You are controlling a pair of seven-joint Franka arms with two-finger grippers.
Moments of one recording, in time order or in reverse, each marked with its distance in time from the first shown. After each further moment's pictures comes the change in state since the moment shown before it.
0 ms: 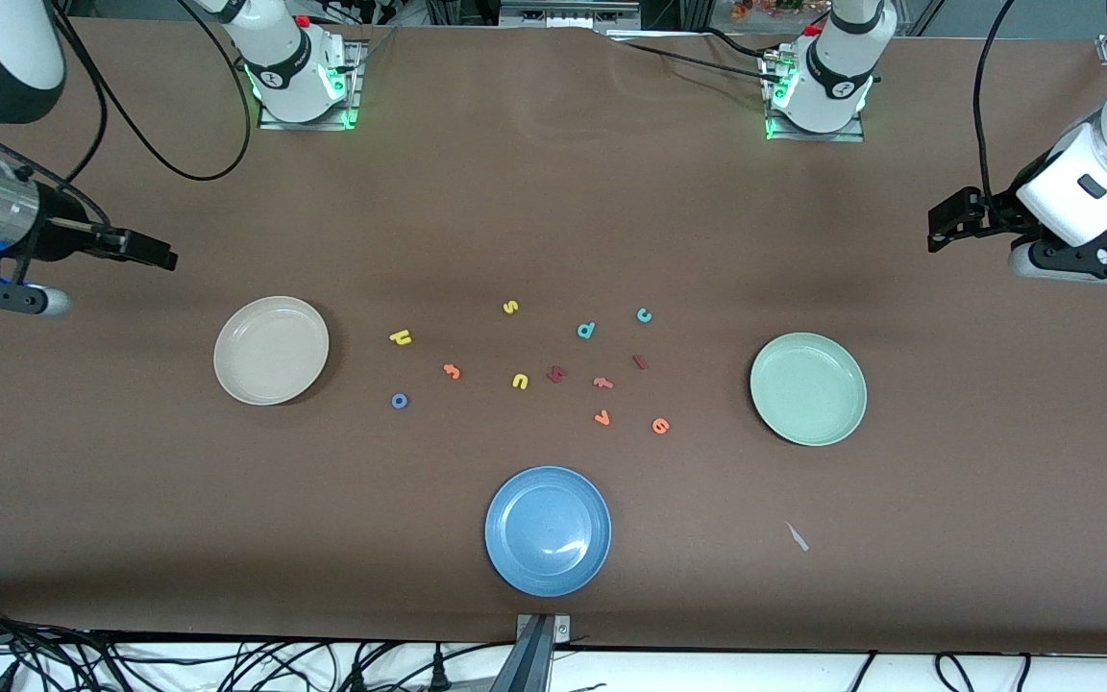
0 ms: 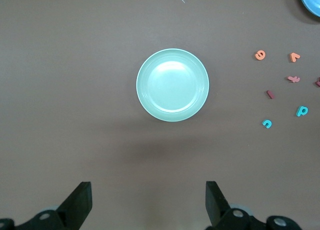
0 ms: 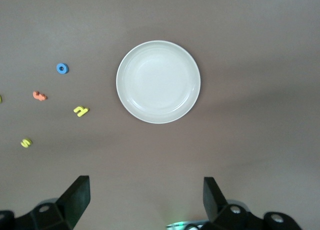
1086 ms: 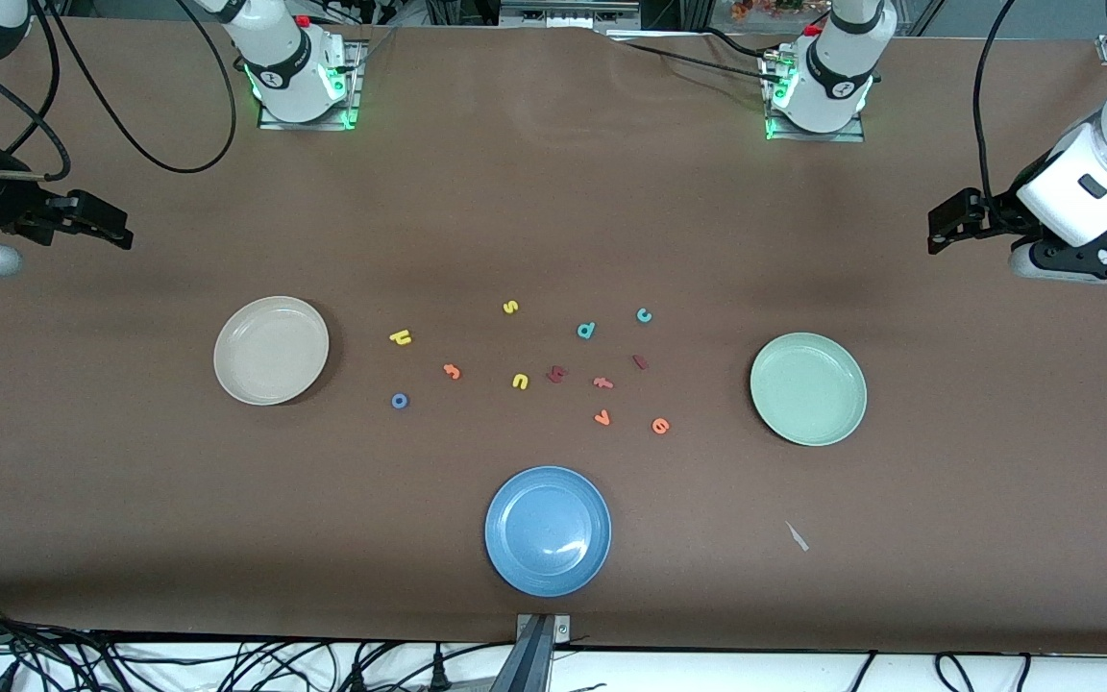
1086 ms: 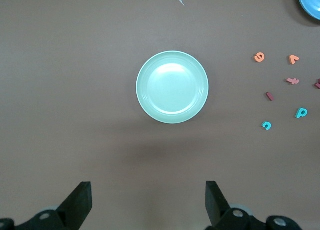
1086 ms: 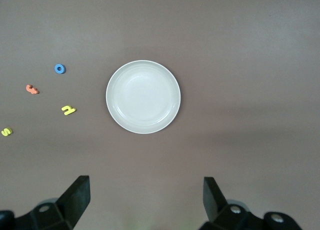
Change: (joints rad) left arm -0.001 0.000 0.000 0.000 0.000 0.006 0.000; right arm -0.036 -0.087 -0.007 0.007 -0.077 0.014 -0.265
